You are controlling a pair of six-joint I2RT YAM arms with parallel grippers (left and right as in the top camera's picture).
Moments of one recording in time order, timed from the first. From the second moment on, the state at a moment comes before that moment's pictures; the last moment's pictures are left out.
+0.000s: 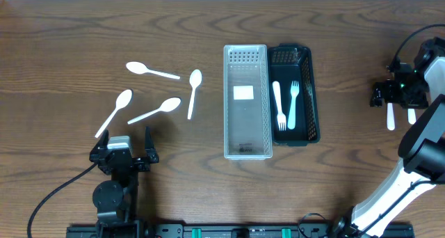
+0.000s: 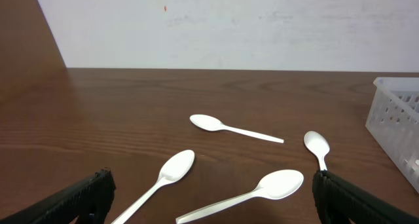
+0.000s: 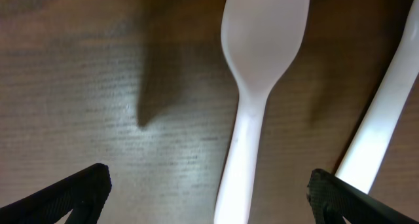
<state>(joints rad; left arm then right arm) 0.07 0.01 0.03 -0.14 -0.01 0.02 -0.47 2.14 1.63 -1.03 -0.01 -0.38</state>
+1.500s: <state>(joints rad) 0.07 0.01 0.03 -0.14 -0.01 0.02 -0.44 2.24 1.82 -1.18 -0.01 -0.32</state>
